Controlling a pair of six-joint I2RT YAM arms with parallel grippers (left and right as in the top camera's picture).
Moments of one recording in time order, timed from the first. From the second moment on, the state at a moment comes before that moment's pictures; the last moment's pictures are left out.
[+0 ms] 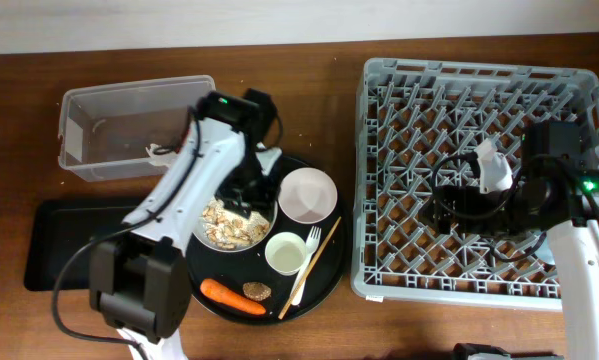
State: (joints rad) left arm -0.41 1.94 1.69 -1.50 0.21 -0.12; right arm -0.14 1.27 1.31 -1.41 -0.43 -0.04
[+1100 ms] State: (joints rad) left arm -0.50 1.94 1.50 -1.34 0.20 -0.16; right arm -0.14 1.27 1.31 -1.43 -0.40 -0.04
